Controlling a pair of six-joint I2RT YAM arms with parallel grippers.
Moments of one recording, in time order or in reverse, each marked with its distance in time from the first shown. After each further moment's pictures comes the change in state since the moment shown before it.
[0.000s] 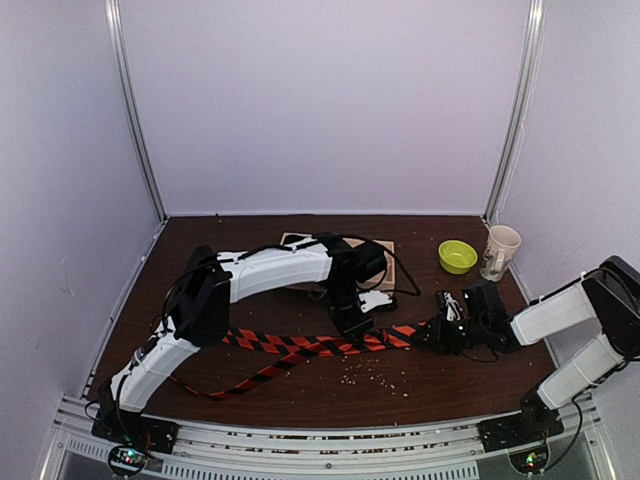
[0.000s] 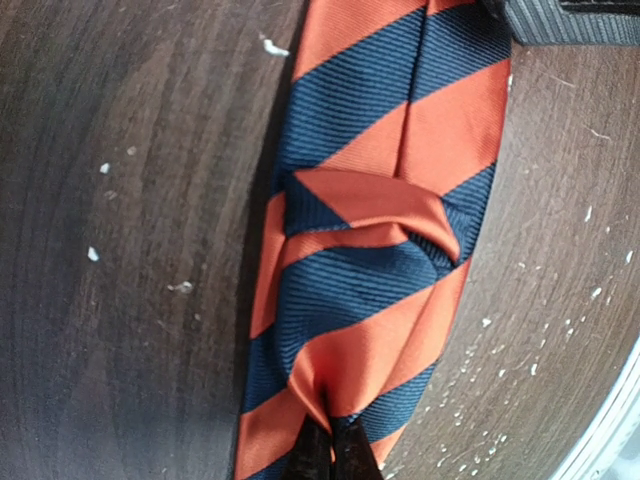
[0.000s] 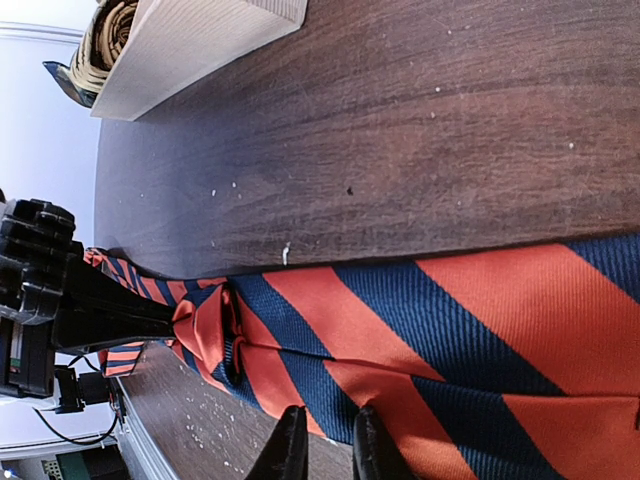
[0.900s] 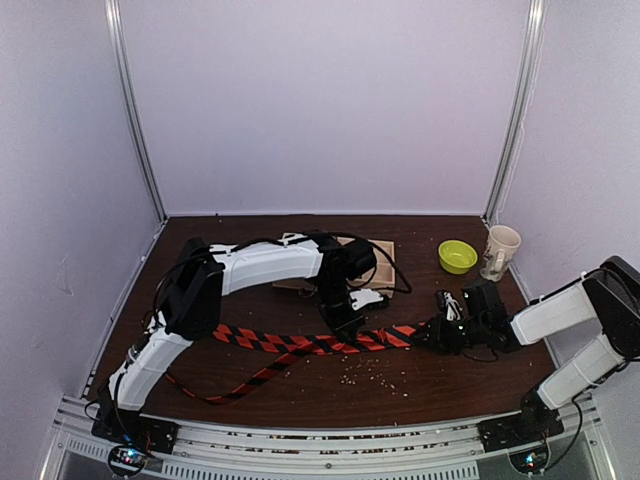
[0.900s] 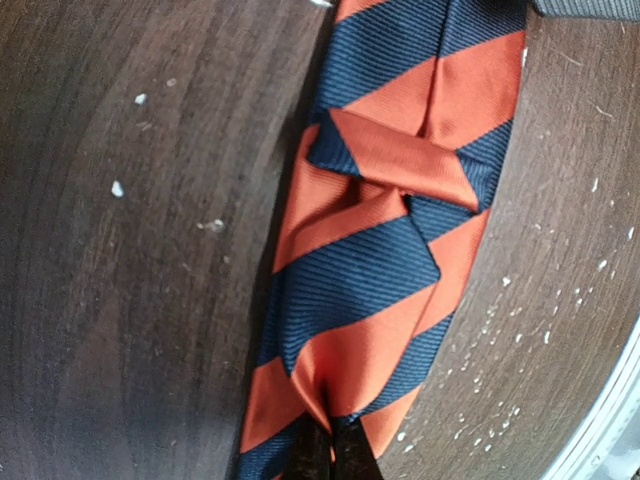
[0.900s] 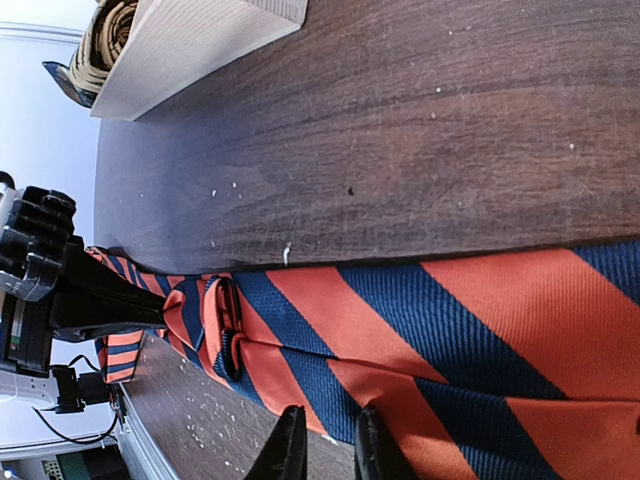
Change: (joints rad) left arm 0.033 -0.066 -0.127 0.048 0.032 0.010; right arm 0.000 -0.003 0.004 -0.008 0.000 0.000
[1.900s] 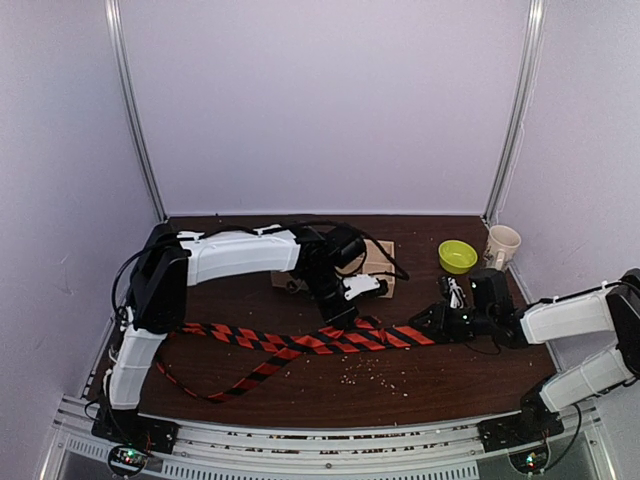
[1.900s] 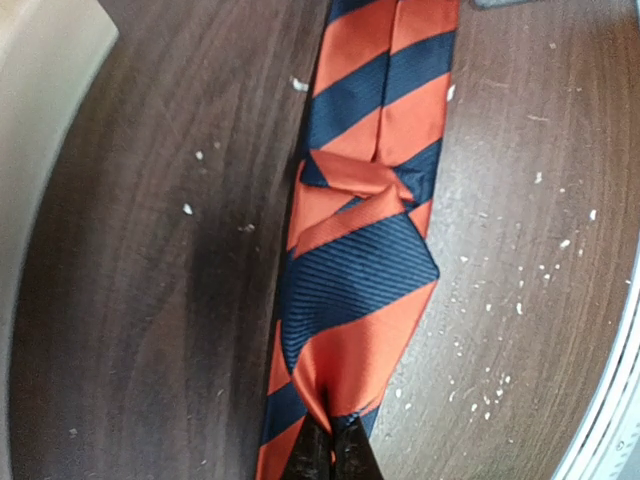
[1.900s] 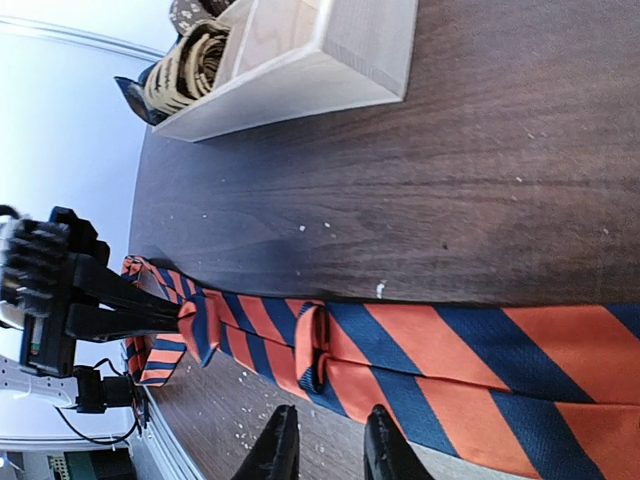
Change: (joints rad) left arm 0.009 -0.234 -0.267 0.218 -0.041 0.087; right arm 0.005 -0.134 0.026 -0.032 -0.003 0.001
